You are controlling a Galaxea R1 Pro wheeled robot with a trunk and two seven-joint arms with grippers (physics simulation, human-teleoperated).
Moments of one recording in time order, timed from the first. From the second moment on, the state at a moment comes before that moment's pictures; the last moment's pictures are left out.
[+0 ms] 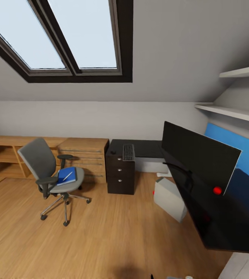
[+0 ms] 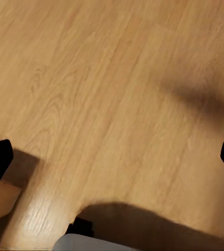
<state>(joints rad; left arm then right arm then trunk) 0.01 0.00 0.01 -0.68 0.29 -0.03 0.13 -0.23 0.07 0.35 -0.27 -0.41 -0.51 -0.08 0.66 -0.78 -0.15</state>
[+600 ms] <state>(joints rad) 0.01 0.00 0.01 -0.67 0.29 -0.04 0.13 -0.23 0.07 0.34 -0.26 -0.40 -0.51 -0.08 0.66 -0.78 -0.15</state>
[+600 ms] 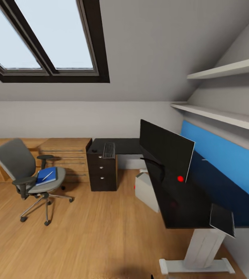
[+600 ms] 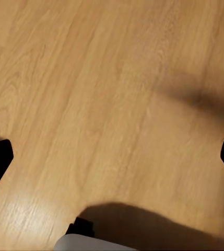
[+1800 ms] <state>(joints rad) 0.02 0.00 0.01 -0.67 0.28 -0.06 0.13 -0.23 0.07 0.34 -0.26 -0.40 -0.51 -0.08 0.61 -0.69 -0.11</state>
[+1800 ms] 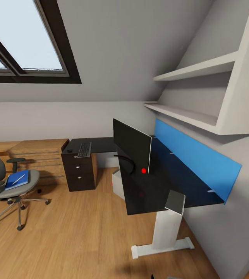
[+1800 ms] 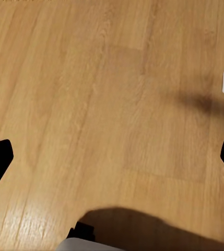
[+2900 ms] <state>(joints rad) 0.02 0.00 0.01 -0.72 0.29 -0.06 0.13 -0.23 0.07 0.34 -0.27 -0.40 -0.51 -0.08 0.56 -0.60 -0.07</state>
